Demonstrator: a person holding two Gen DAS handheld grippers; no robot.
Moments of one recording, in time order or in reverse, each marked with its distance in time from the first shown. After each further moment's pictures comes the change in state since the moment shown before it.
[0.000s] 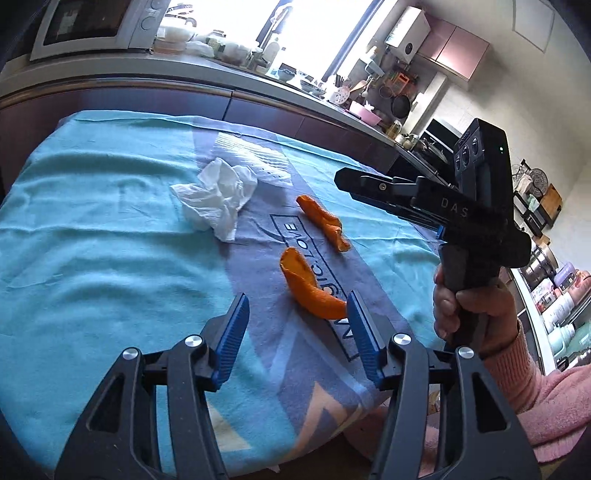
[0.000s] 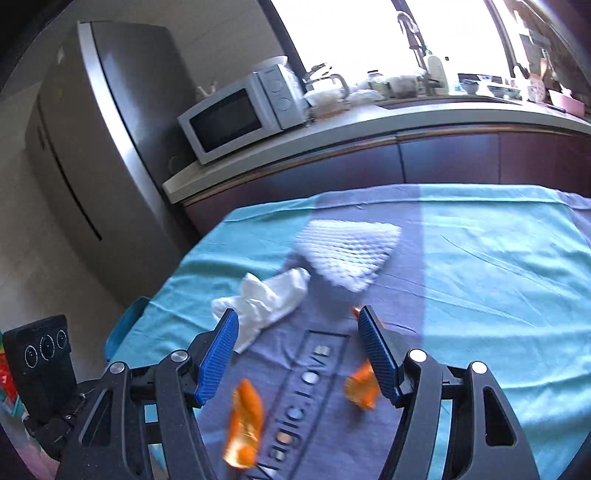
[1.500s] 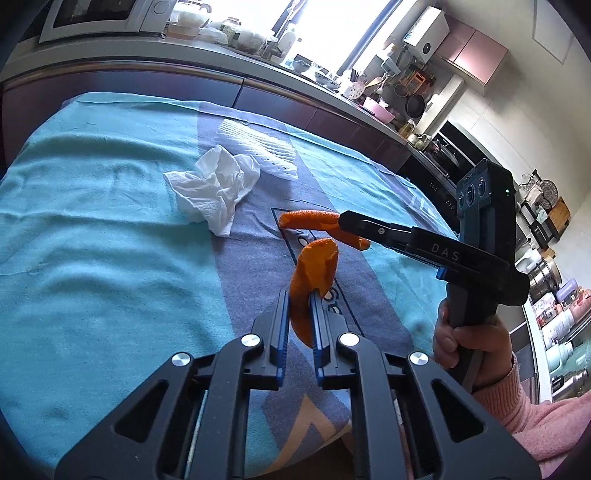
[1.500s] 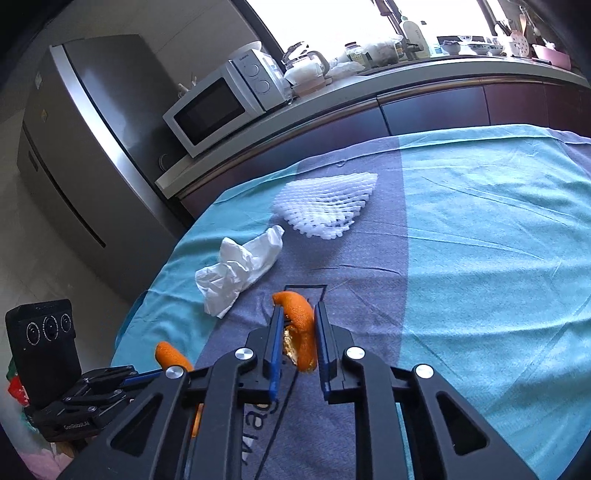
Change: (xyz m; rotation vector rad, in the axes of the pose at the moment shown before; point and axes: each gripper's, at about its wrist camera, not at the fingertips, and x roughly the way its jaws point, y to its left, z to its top) left arm 0.012 0.001 0.004 -0.060 0.022 0.029; right arm -0.001 -0.023 -0.025 0.090 0.056 0.077
